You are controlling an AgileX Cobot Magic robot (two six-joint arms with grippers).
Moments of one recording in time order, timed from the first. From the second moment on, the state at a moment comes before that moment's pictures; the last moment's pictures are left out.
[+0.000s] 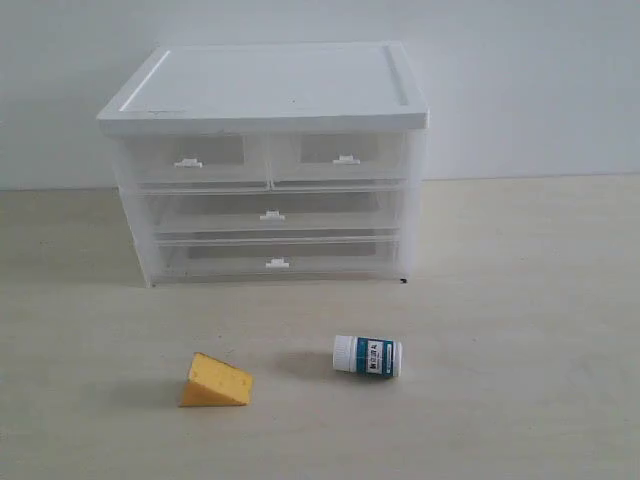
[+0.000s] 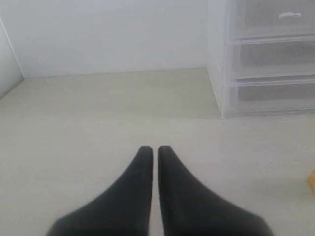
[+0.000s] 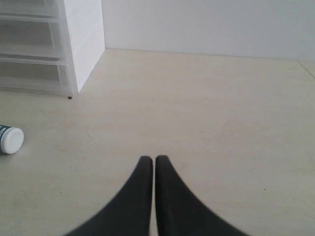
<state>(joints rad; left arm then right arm) 0.07 0.00 0.00 0.02 0.29 0.05 0.08 0.01 0.00 0.02 0.33 -0.07</state>
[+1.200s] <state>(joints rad) 0.07 0.07 -0.20 -0.09 -0.35 -0.52 0.08 0.01 0.00 0.02 0.33 -0.07</state>
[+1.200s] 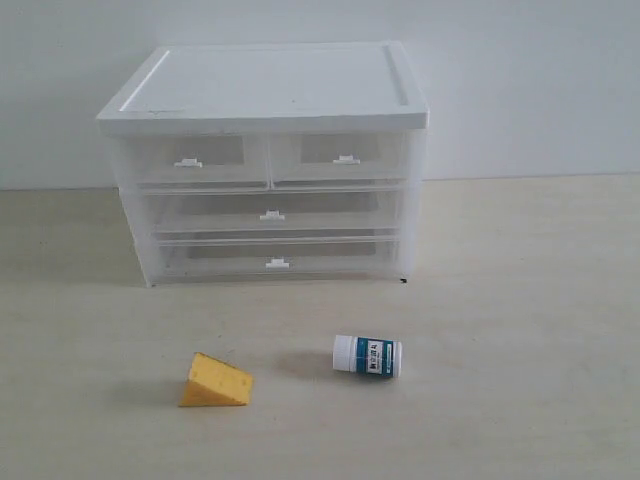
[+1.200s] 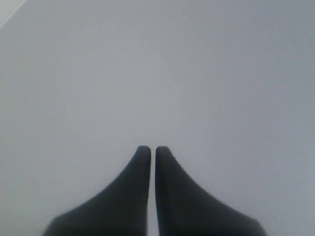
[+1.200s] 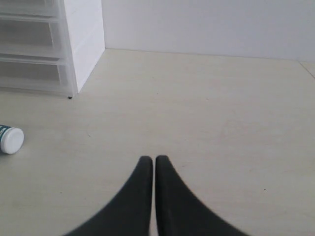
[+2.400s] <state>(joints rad) 0.06 1.87 -0.99 1.05 -0.79 -0.35 0.08 0.01 0.00 0.02 0.33 -0.07</state>
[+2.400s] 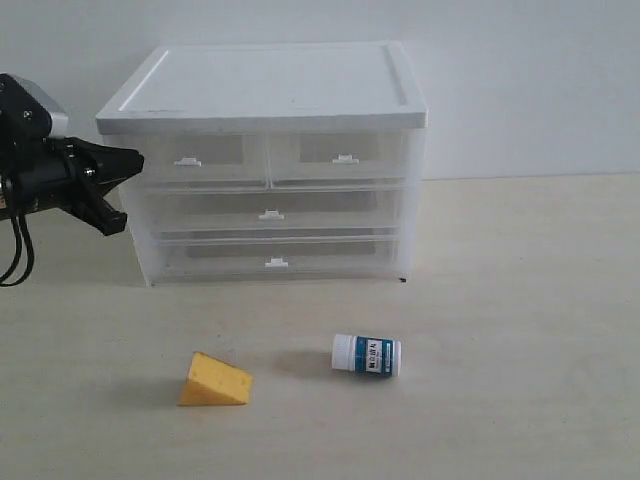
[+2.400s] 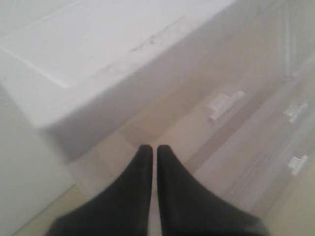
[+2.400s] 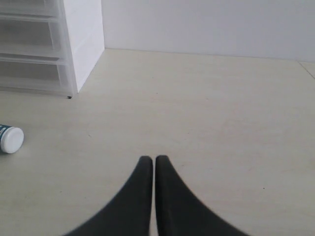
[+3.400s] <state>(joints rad) 0.02 1.91 -1.02 1.05 -0.83 -0.31 0.08 0.01 0.00 0.02 0.33 -0.07</state>
